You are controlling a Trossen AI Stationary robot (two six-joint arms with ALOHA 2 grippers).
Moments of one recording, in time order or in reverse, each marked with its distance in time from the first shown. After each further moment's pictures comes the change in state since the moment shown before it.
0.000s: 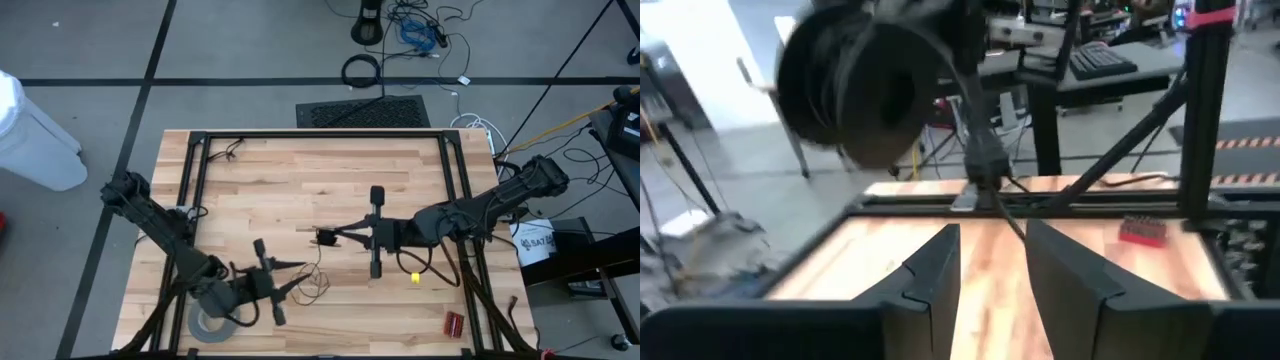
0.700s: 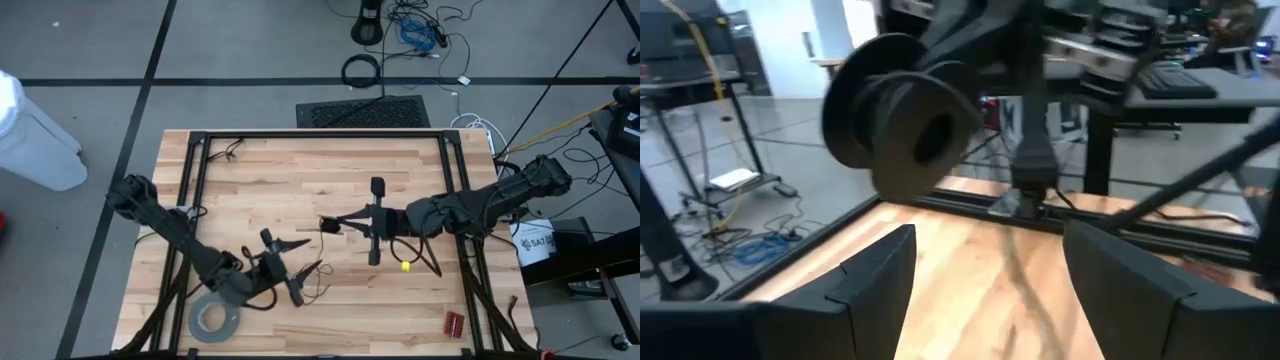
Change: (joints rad) left arm 0.087 0.057 0.000 0.102 -0.074 -0.053; right arm -0.065 -0.031 0.000 -0.186 -0.003 0.084
